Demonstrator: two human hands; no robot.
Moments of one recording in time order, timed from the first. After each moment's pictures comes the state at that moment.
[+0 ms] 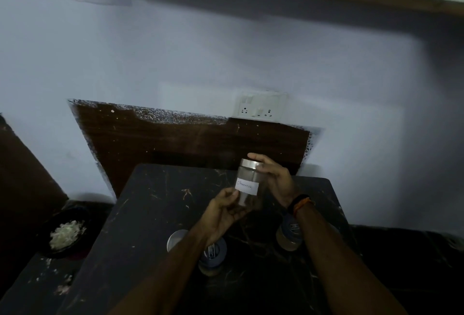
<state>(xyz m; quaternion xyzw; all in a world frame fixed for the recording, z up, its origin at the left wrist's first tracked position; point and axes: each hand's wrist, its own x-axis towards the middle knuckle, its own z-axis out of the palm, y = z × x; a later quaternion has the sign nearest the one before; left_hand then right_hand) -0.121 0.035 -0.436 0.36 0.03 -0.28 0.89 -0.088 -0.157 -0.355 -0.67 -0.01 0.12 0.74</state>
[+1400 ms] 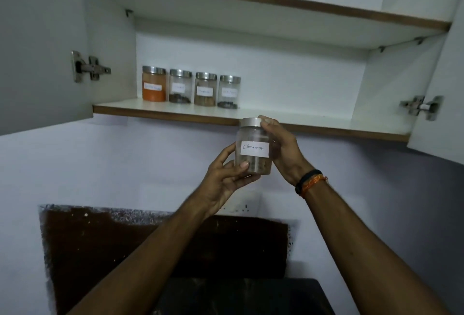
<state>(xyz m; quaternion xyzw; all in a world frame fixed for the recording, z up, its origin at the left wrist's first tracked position) -0.034 -0.002 -0.126 0.43 -0.31 -0.11 0.84 -0.060 -0.163 -0.048 -0.68 -0.17 -0.16 0.69</state>
